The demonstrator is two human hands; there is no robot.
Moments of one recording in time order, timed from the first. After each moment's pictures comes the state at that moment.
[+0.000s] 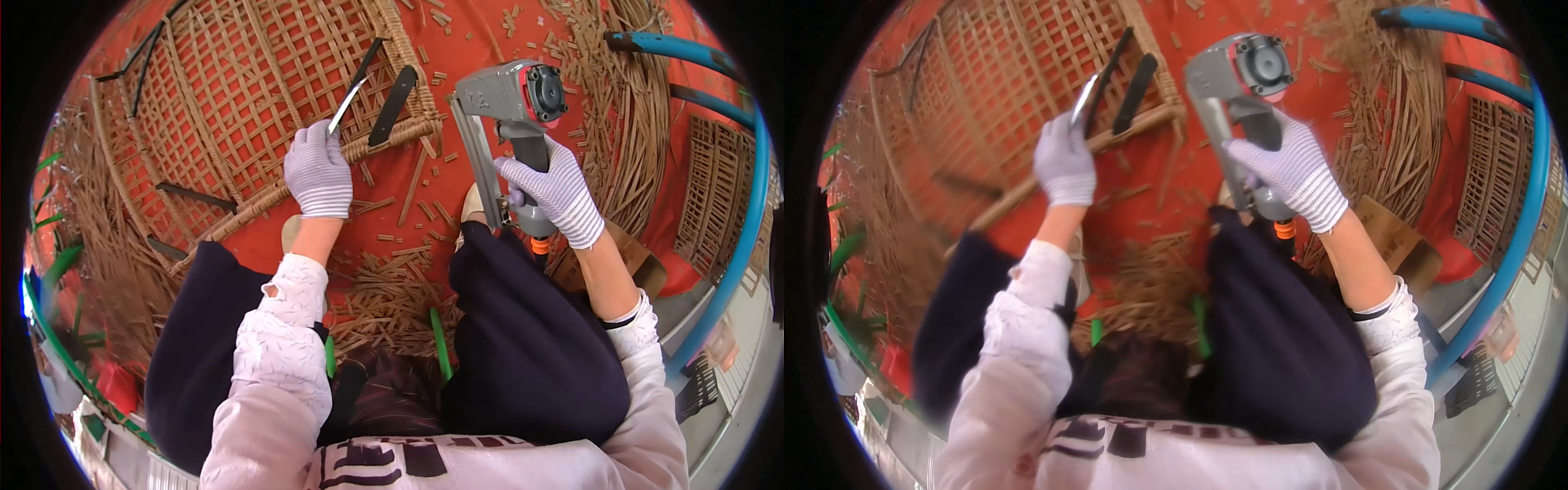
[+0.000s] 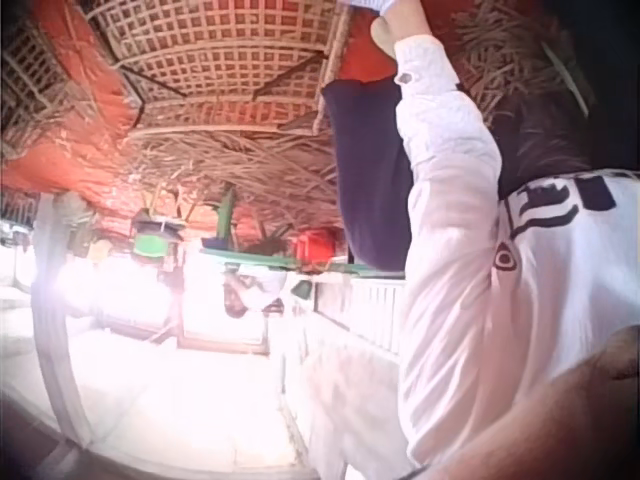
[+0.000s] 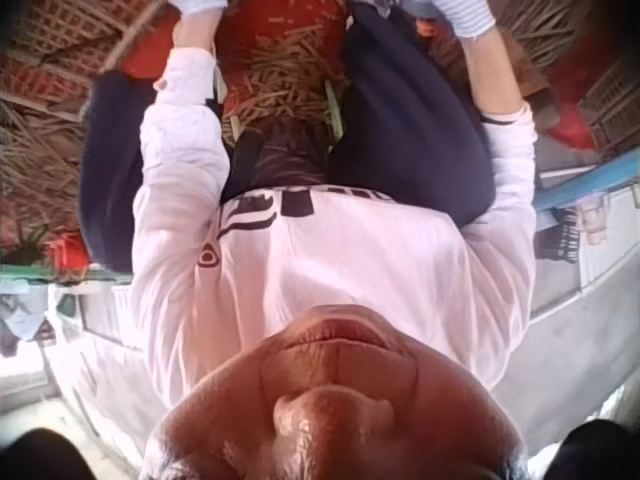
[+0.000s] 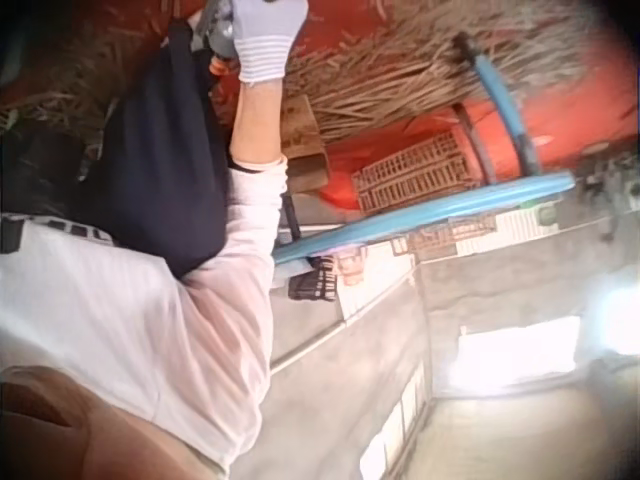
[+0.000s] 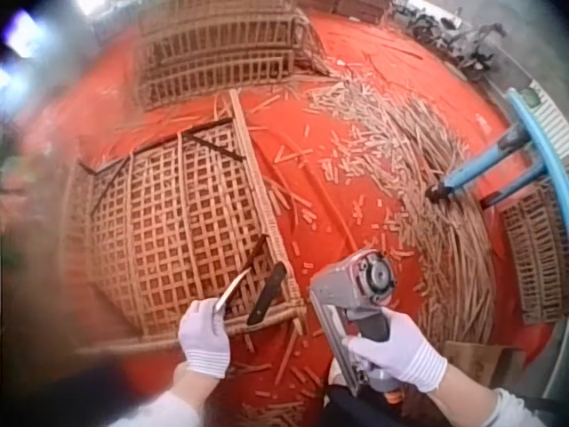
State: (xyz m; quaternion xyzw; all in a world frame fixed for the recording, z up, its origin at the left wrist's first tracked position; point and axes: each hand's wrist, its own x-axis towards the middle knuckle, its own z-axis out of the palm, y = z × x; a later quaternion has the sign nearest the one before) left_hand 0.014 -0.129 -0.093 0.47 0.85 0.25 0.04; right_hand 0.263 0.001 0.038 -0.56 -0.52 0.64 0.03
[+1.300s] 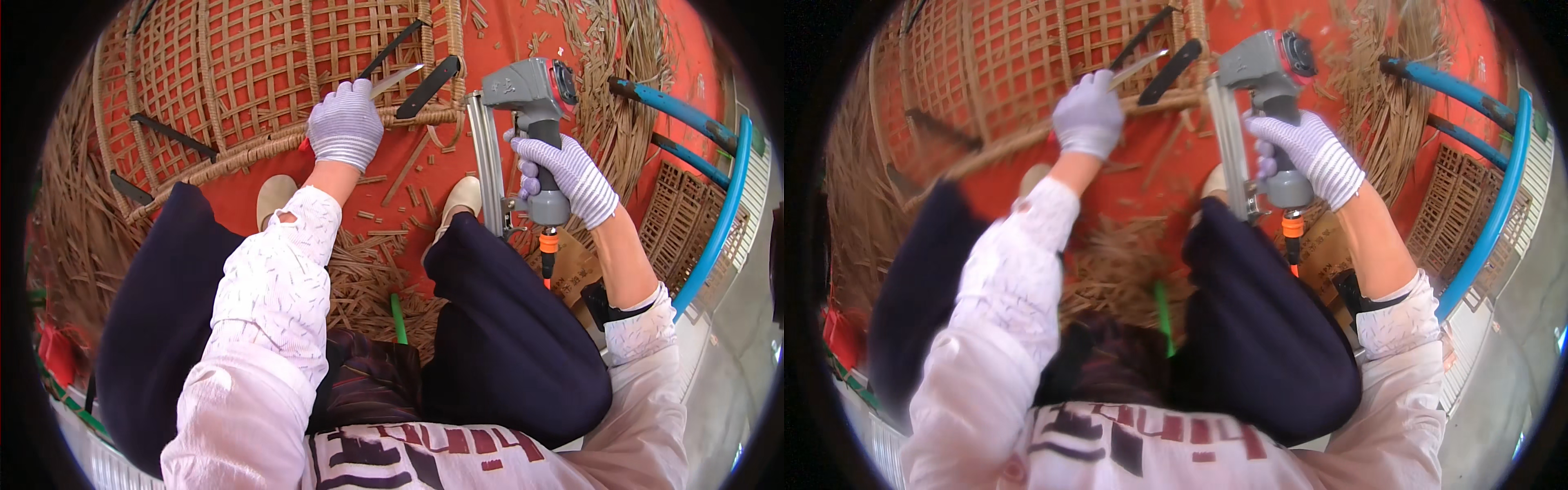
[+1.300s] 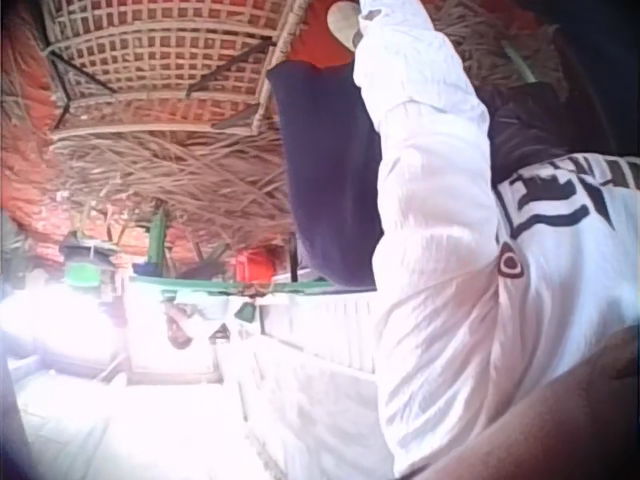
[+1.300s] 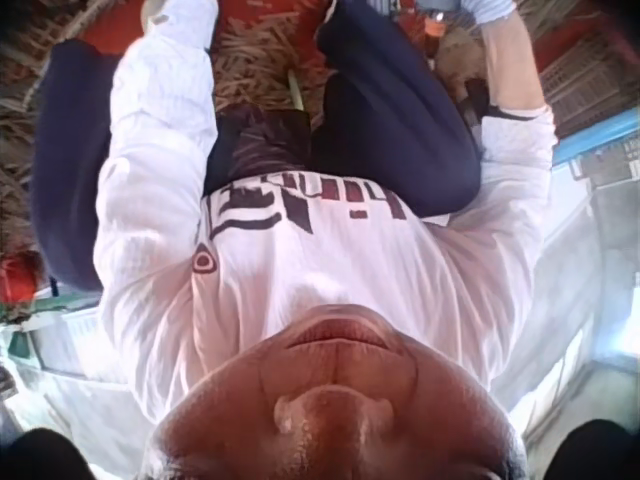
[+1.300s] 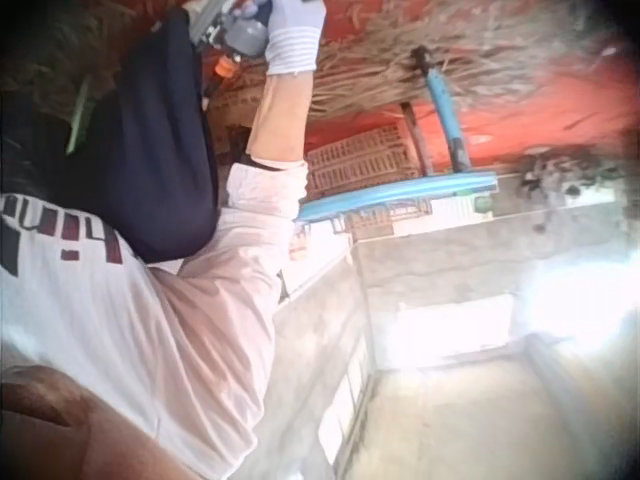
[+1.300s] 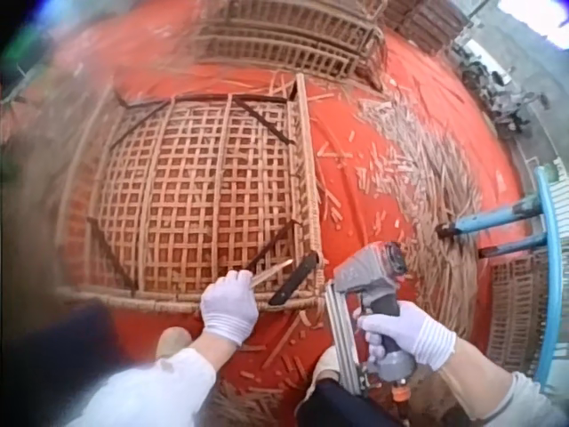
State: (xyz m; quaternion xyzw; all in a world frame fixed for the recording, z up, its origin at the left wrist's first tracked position) left_hand 0.012 -0.128 -0.114 0.46 0.87 0.16 0.06; right_hand 0.211 0.025 0.061 -0.63 -0.41 0.65 -0.13
